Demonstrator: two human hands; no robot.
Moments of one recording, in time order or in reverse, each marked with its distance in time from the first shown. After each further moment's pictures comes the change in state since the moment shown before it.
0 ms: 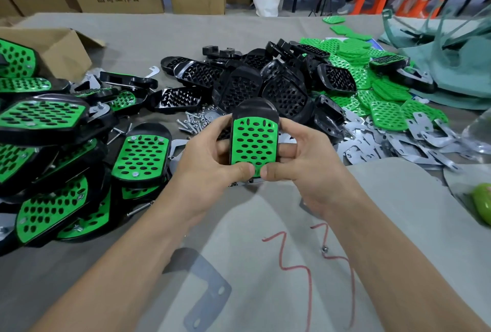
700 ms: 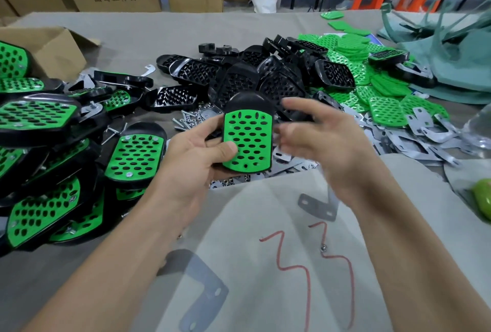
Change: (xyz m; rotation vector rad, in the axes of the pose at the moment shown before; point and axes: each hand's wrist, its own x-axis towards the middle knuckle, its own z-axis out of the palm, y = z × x) left_hand 0.003 0.002 -0.006 -0.189 0.042 -0.110; right_hand -0.002 -0.023 -0.024 -0.036 0.175 -0.032
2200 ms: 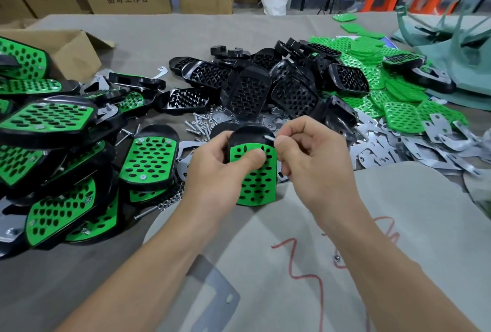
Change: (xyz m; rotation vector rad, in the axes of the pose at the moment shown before) left_hand -0.010 -0.004 0.022 0.305 0.243 0.071; right_hand -0.007 0.019 0.044 -0.242 0.189 -0.195
